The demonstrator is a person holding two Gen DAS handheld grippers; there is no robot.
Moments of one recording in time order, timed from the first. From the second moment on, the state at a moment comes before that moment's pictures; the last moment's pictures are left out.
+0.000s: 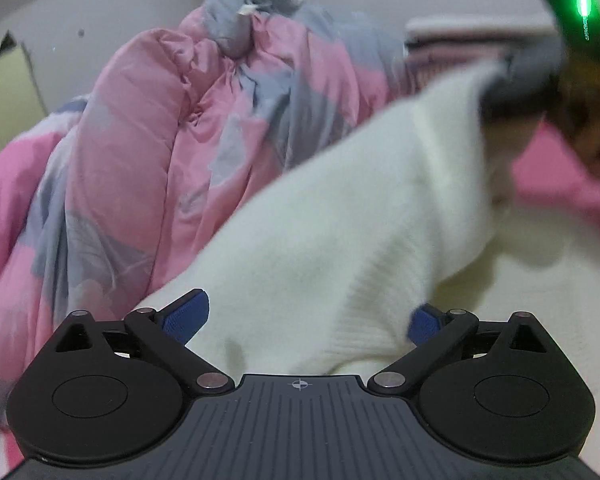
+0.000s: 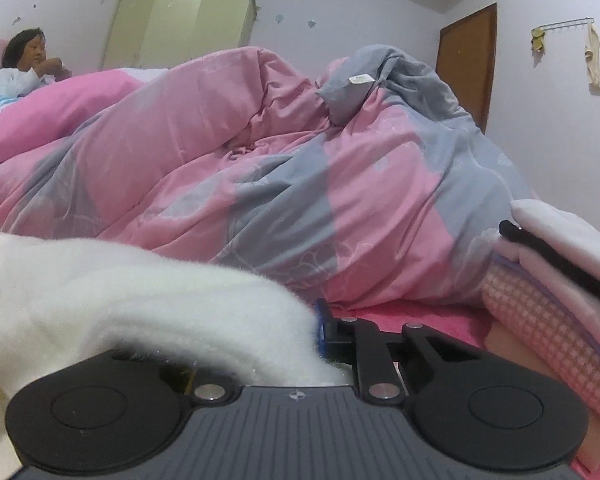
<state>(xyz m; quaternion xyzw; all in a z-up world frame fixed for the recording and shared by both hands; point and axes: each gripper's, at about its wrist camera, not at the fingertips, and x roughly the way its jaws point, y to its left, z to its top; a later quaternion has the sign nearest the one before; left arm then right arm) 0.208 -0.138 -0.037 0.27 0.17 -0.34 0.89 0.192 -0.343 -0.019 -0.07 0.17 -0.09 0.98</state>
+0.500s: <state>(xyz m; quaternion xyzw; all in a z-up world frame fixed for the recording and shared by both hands) 0.142 -0.114 -0.030 0.25 0.13 -0.32 0.91 0.138 -0.286 0.084 -0.12 0.05 -0.03 0.99</state>
